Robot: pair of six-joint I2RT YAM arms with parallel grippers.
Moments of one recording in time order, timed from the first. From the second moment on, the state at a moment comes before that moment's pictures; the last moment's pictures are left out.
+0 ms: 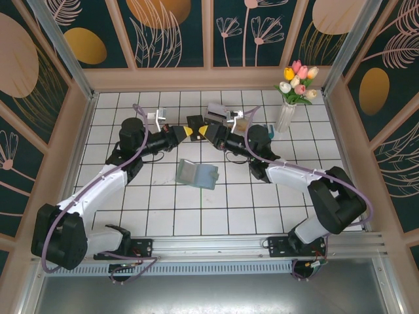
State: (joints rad) left arm -0.36 1.24 0.78 0.29 0.73 -1.06; right arm 0.64 1.52 0.77 0.83 -0.55 1.21
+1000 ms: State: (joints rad) left arm -0.29 1.26 0.90 -0.25 0.41 -0.71; right arm 0.57 1.49 0.94 0.34 -0.41 0.73
